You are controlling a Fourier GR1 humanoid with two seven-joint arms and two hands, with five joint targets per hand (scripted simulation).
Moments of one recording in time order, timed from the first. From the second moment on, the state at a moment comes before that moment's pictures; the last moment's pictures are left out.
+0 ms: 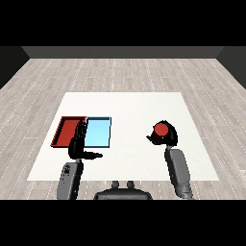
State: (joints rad) left arm -0.01 0.02 -0.03 -1.69 0.10 -0.09 -0.37; right arm -0.24 -0.11 -0.07 -1.41 -0.15 0.04 -0.24
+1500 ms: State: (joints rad) left arm -0.24 0.00 -0.35 -1.43 0.07 0.19 -0.23; right arm -0.32 0.00 0.34 -1.56 -0.10 -0.36 -0.28
